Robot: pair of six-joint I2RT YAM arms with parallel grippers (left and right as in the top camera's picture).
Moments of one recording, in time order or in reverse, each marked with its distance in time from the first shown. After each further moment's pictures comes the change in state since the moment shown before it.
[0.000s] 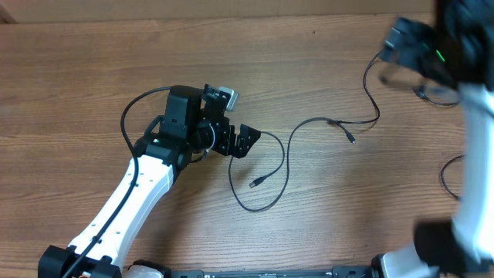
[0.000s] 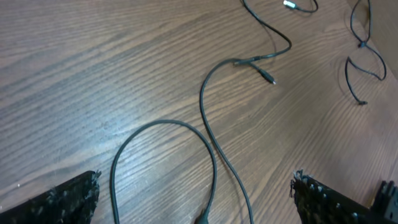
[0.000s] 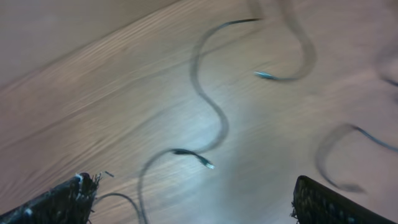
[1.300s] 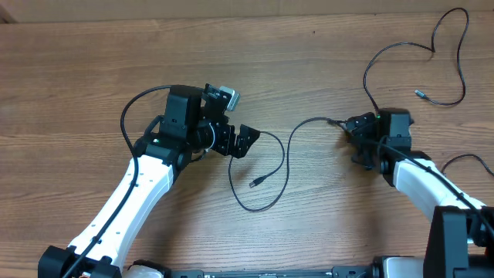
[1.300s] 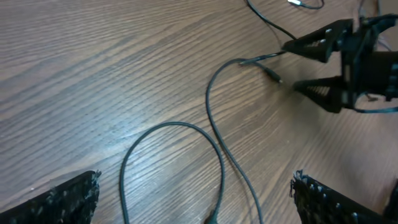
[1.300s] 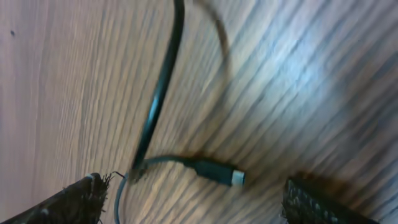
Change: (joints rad) left arm 0.000 -0.001 0.002 -0.002 -0.026 0.034; right arm -0.093 -0.141 -1.648 1.546 -0.313 0.603
